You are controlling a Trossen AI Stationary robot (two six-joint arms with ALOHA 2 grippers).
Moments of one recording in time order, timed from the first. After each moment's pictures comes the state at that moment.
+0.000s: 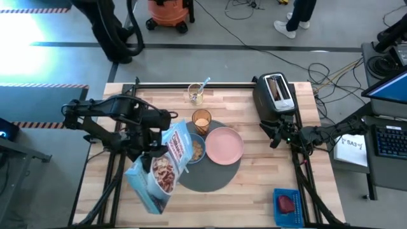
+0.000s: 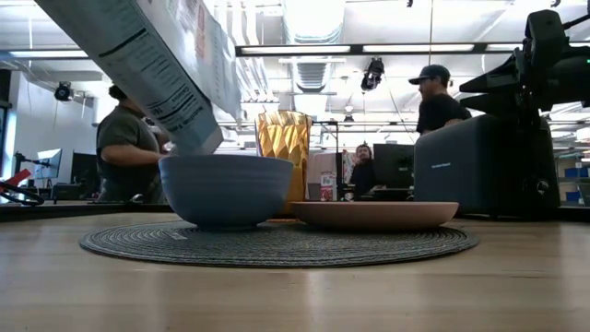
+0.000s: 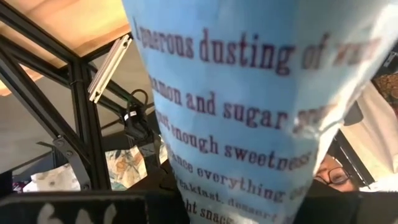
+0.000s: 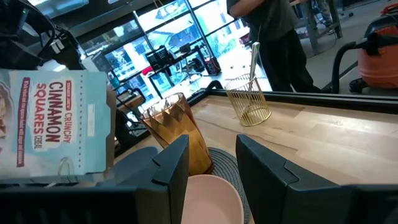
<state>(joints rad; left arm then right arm) -0.13 1.46 1.77 -1.57 0.85 -1.43 0.26 0.11 0.01 0.09 0.72 0.46</state>
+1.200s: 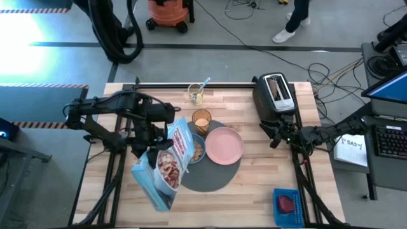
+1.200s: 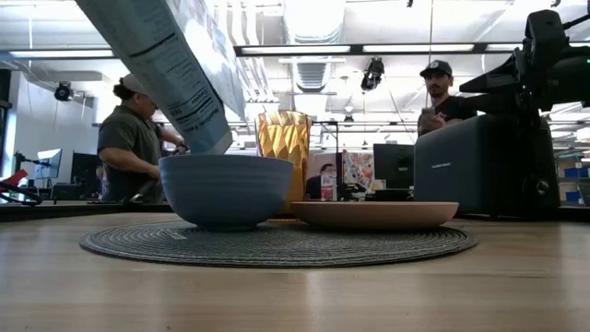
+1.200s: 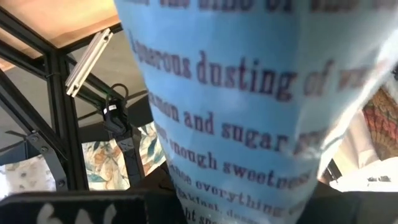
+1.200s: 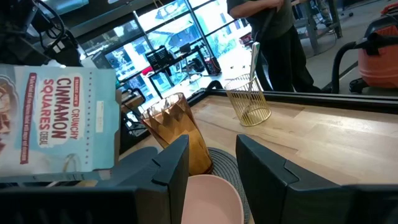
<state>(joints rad) -0.06 1.49 1.77 -1.54 0.92 -1.45 0.26 0.11 0.01 0.09 0.72 0.46</state>
